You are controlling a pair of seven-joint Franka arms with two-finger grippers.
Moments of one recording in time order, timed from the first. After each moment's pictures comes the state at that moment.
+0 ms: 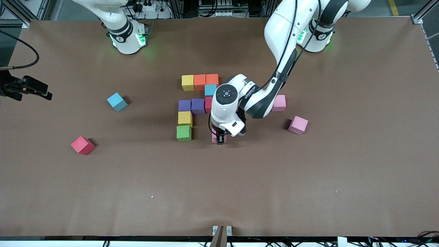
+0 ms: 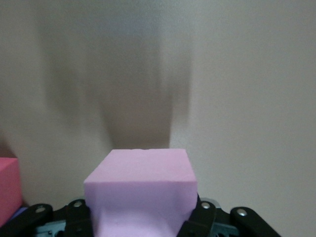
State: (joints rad) left arm -0.79 0.88 0.04 -1.29 -0.05 2.31 -2.37; right arm -0.08 0.09 0.04 -1.45 0.03 1.50 -0.04
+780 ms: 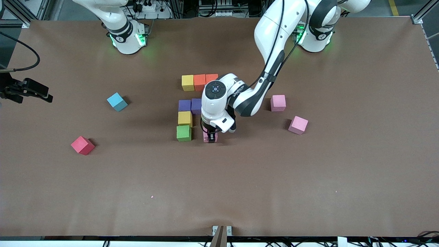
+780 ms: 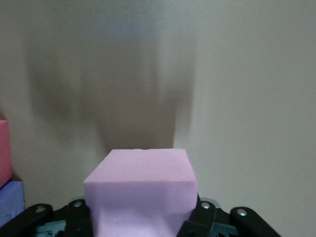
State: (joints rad) left arm -0.87 0.95 0.06 -1.23 -0.05 2.37 -2.47; right arm -0.08 0.09 0.04 -1.45 0.04 1.53 -0.04
